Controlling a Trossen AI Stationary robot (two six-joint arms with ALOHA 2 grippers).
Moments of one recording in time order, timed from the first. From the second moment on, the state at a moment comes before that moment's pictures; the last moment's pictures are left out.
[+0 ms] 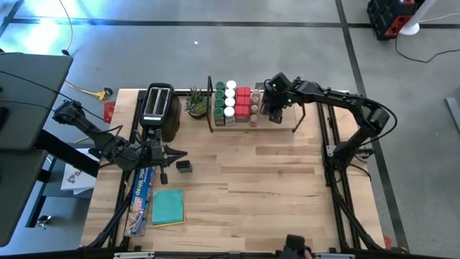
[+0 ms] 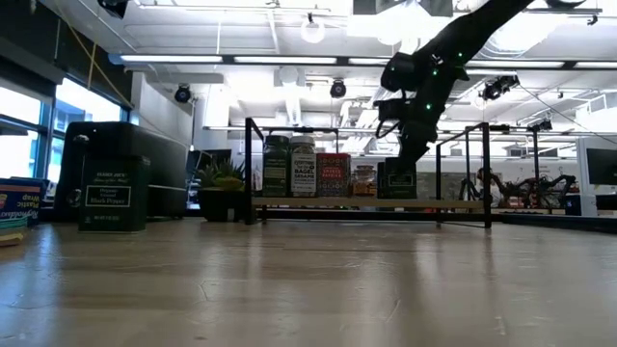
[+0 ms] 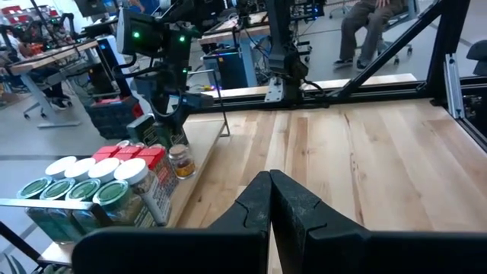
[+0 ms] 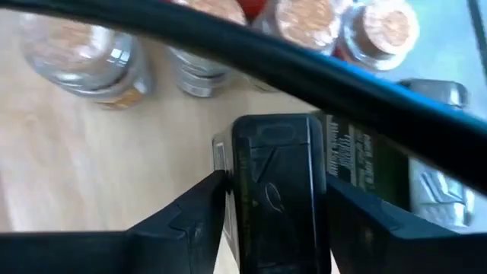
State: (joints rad) left arm -0.61 0.76 0.62 -0.14 -0.85 -0.04; right arm -0.67 1.62 1.13 -0.60 0.00 -0.51
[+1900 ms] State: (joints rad) left arm -0.61 0.76 0.62 -0.13 -0.87 -0.07; right arm -0.47 1.52 1.21 -0.78 0.24 0.08
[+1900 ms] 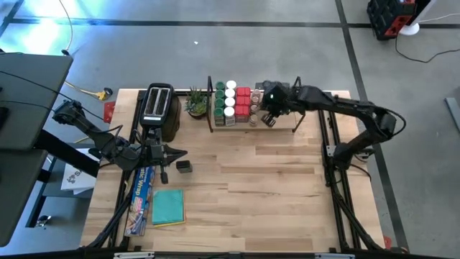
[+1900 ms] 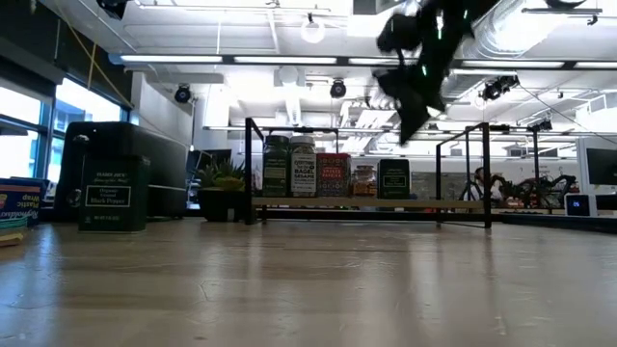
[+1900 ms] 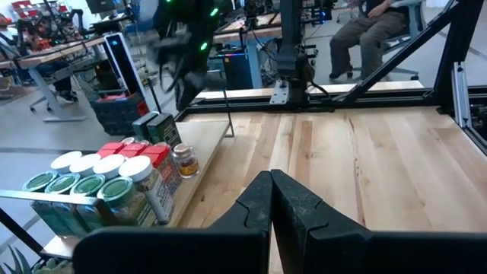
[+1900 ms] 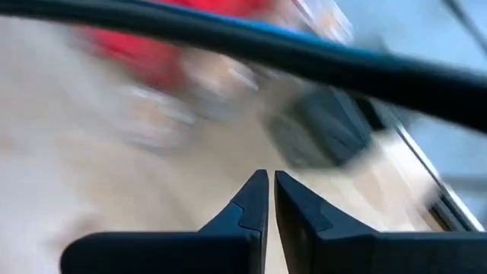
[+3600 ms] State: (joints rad) left arm -0.09 1.39 0.86 -0.30 -0.15 0.05; right arm 0.29 1.48 1.21 -0.44 0.42 0.16
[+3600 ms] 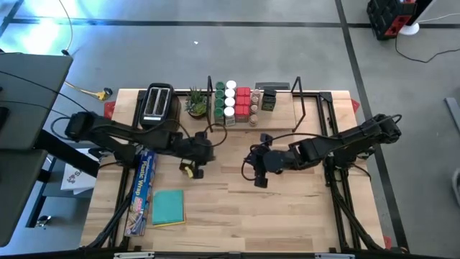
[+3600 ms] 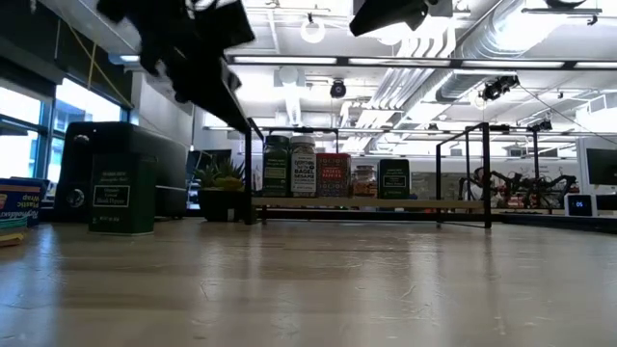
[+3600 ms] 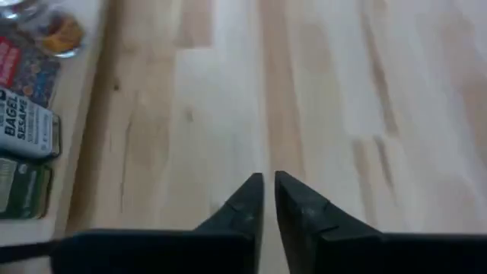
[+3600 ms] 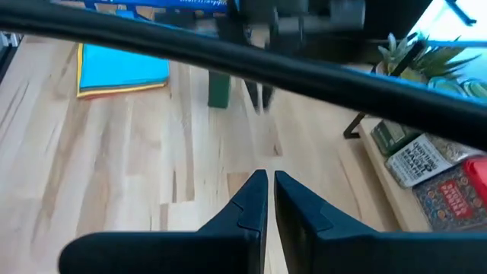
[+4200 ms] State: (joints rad) left arm -0.18 1.36 0.83 -0.93 -0.15 -0.05; right arm 0.30 1.48 1.21 -0.47 0.42 0.20
